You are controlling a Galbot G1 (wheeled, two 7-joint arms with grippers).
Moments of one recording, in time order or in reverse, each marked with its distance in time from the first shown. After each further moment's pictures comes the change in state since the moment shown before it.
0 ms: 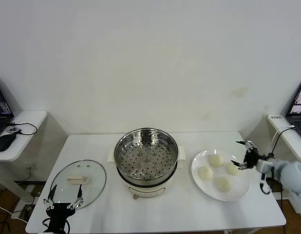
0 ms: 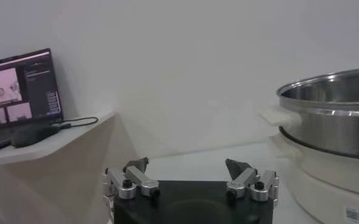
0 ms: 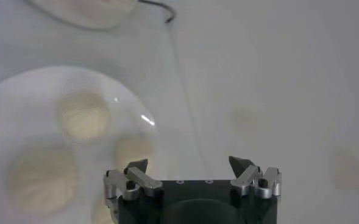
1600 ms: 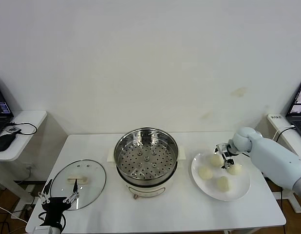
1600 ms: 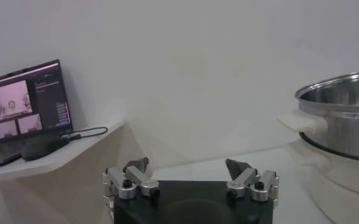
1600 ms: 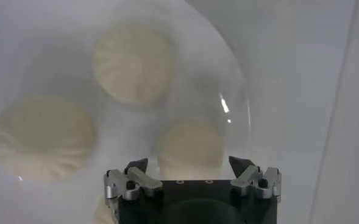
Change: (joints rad) left arm -0.060 0.011 -0.029 0.031 0.013 0.002 0.004; right arm 0.613 0.279 -0.812 -0.541 -0.055 0.000 -0.134
